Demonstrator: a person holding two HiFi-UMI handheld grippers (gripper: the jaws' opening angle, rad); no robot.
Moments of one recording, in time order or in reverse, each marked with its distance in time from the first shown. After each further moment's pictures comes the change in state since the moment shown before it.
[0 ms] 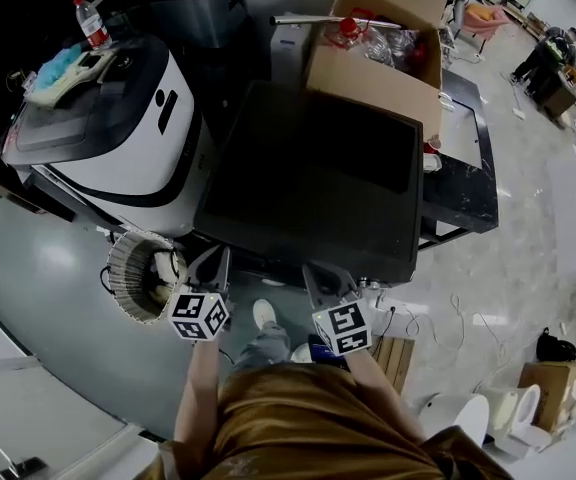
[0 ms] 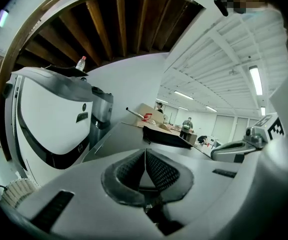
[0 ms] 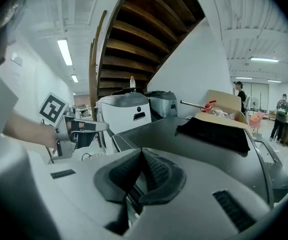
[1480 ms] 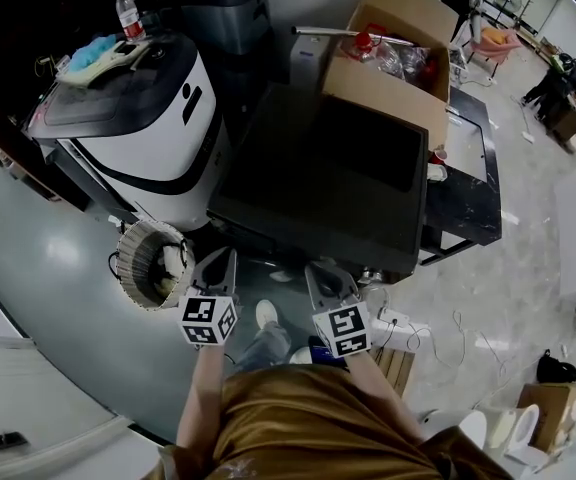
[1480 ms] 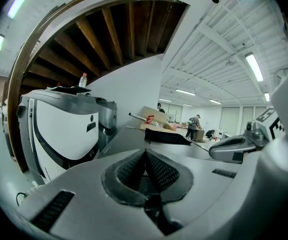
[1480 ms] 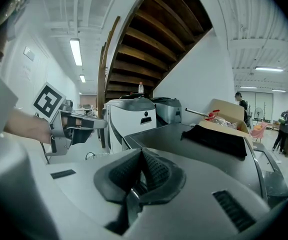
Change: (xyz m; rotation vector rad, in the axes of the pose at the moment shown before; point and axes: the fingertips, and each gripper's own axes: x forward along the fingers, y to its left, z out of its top) left arm -0.069 -0.033 0.002 0.110 -0.028 0.101; right arm -0.043 0.042 0.000 -0.074 -0.061 0.032
